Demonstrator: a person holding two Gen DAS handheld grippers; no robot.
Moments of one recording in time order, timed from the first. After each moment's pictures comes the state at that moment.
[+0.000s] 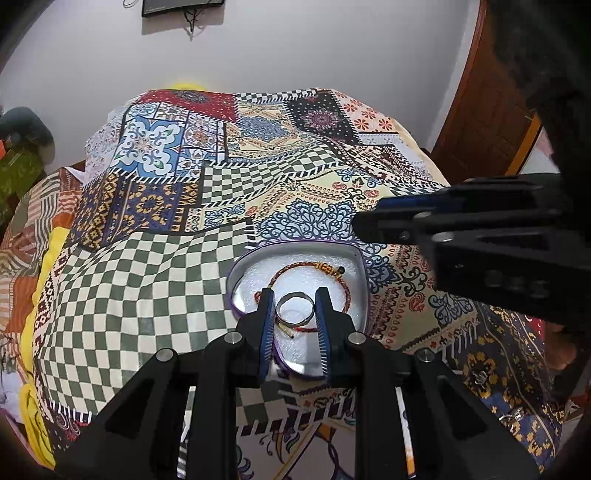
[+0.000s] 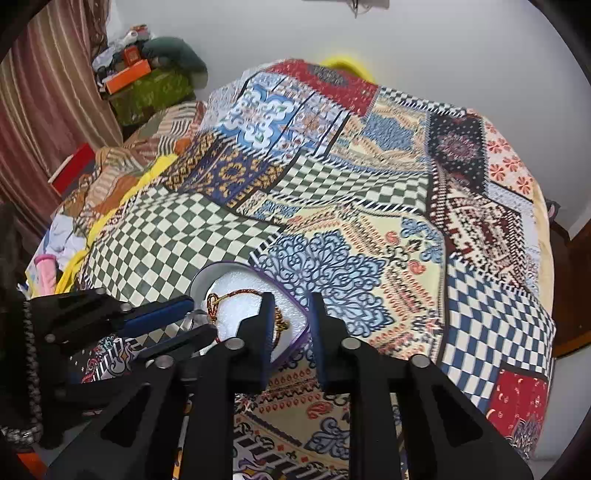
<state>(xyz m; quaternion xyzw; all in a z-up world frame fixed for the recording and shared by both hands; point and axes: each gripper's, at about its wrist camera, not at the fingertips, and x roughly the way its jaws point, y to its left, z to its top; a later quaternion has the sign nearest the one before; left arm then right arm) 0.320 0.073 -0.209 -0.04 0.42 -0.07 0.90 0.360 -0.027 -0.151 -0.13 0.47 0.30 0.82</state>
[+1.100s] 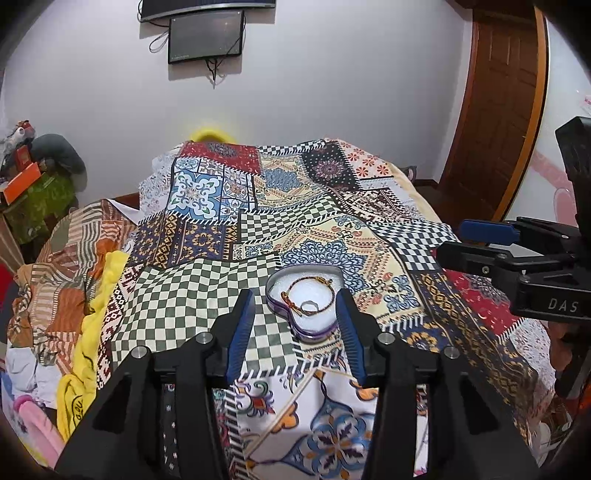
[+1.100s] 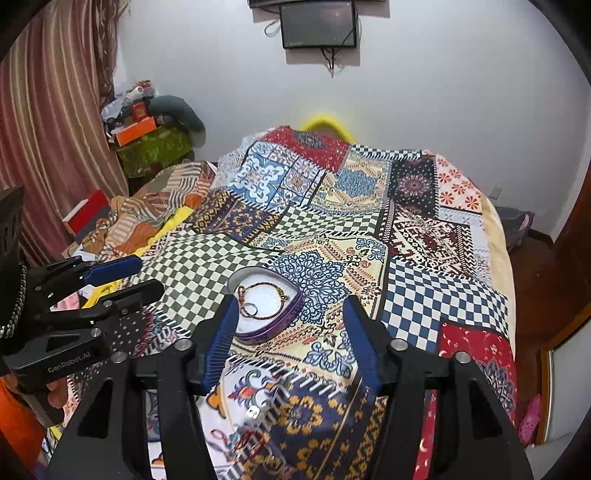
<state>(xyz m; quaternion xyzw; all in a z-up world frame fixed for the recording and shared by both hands) 0.216 0.083 -0.115 -0.03 0.35 -0.03 0.94 0.272 -0.086 -0.080 -0.08 0.37 0.29 0.88</state>
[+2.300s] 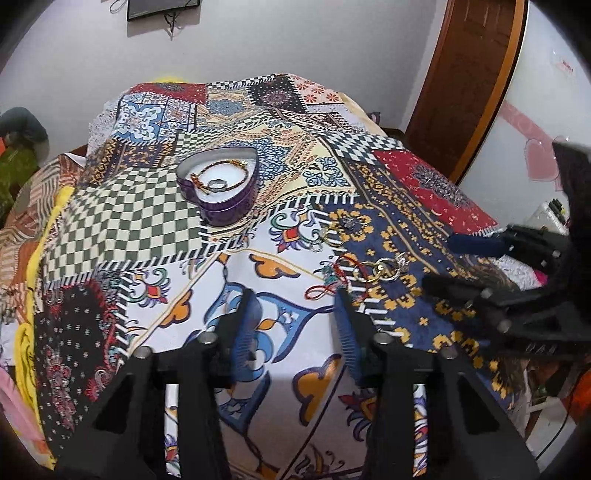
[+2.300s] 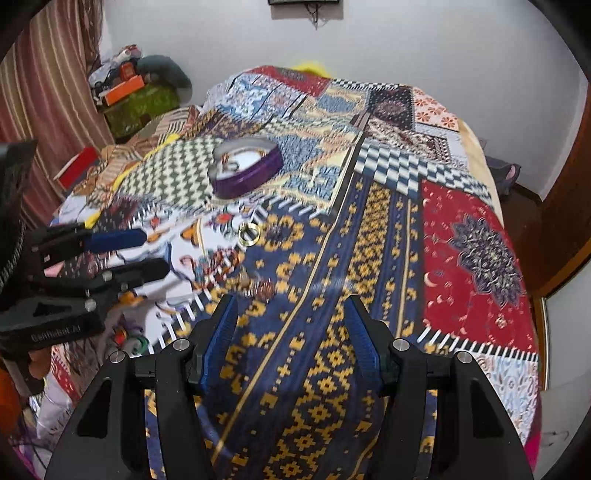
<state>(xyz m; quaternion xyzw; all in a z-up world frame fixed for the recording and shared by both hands) 0.167 0.011 -0.195 -0.04 0.43 -0.10 0.89 0.190 -0.146 -0.162 -0.10 0.45 0.26 0.85</state>
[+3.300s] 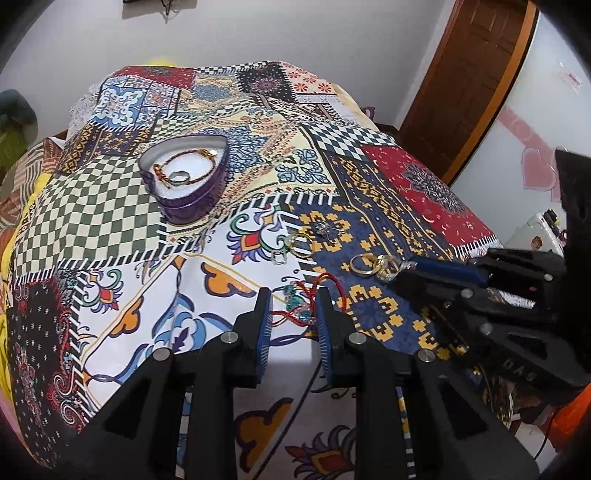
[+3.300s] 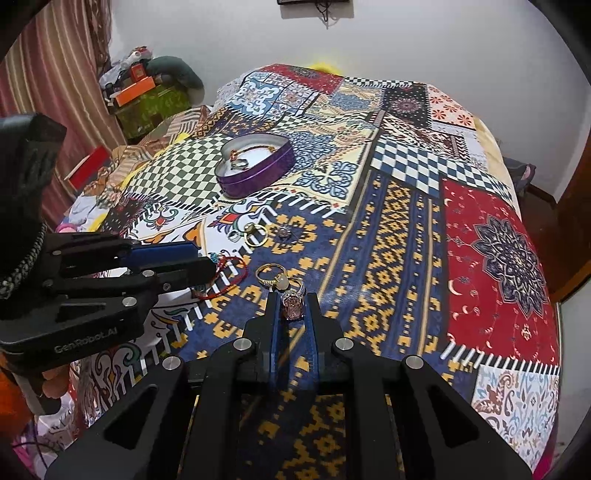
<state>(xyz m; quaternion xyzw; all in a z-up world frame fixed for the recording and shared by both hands) 0.191 -0.012 -0.210 -0.06 0.45 -0.12 0.88 0.200 -0.145 -0.169 -0.09 0.44 0.28 0.85</state>
